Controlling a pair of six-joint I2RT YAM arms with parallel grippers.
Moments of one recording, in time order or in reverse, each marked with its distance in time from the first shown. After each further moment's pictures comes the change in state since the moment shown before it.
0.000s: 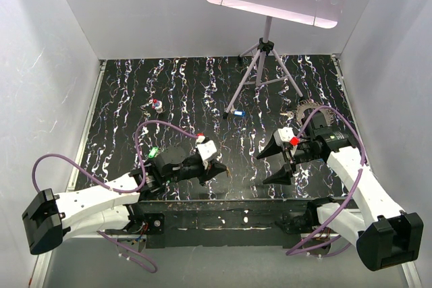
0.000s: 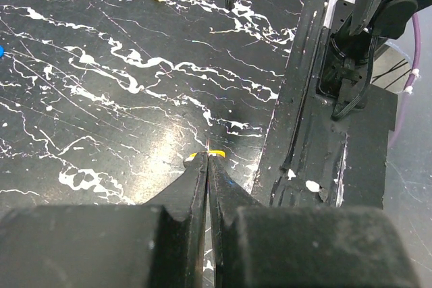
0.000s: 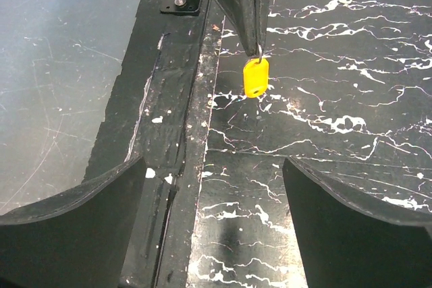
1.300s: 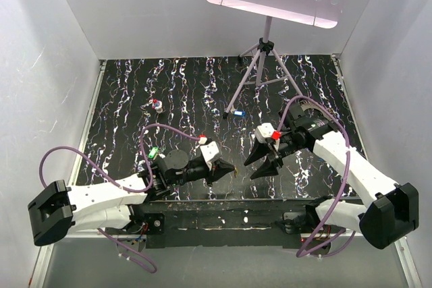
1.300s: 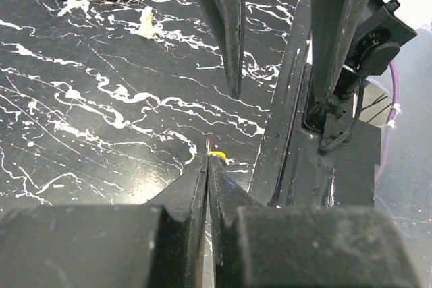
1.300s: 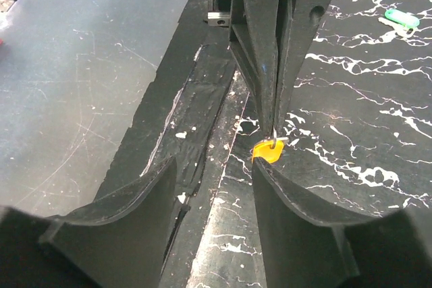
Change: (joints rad) left arm -0.055 0.086 -0.045 0.245 -0.051 -0.053; right arm 0.218 0.168 0.152 0.026 0.013 0.050
